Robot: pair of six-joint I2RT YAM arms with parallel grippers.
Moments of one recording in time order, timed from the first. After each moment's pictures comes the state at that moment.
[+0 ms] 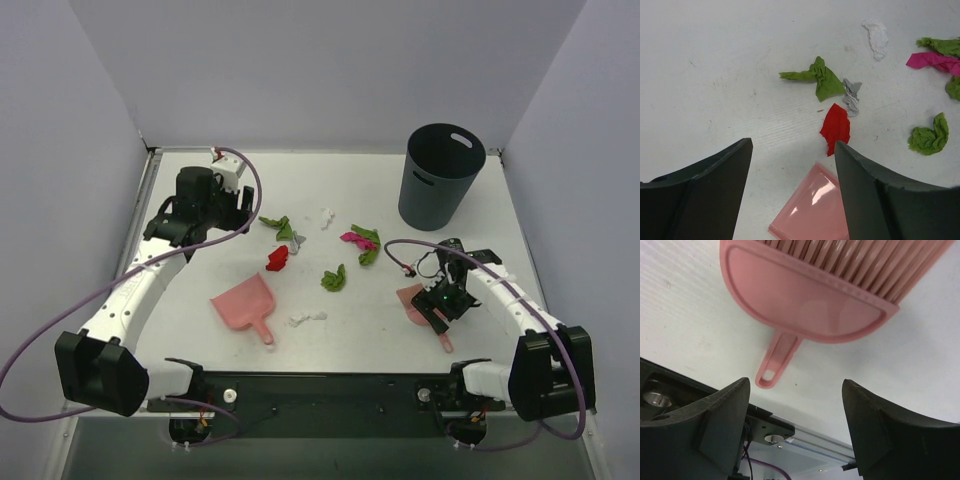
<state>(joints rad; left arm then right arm) -0.27 1.28 1.16 -0.46 0.07 0.02 0.17 1.21 0.71 -0.99 -0.01 -0.57</state>
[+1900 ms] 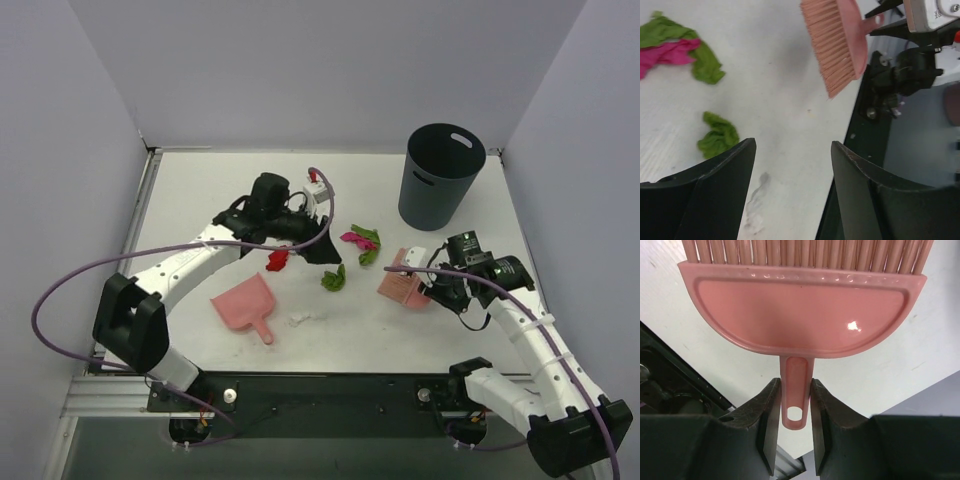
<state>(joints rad) -0.58 1.52 1.23 -0.35 0.72 -0.09 0.28 0.94 0.86 -1.12 -0.05 -0.81</state>
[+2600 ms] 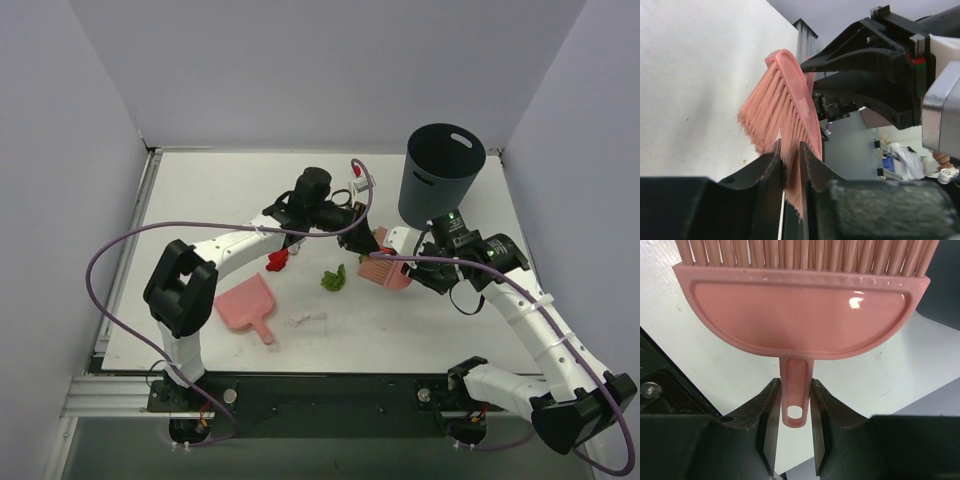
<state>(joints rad) -0.71 1.85 1.42 0.05 1.00 -0.55 0.45 1.07 1.11 -1.13 -0.07 -0.74</state>
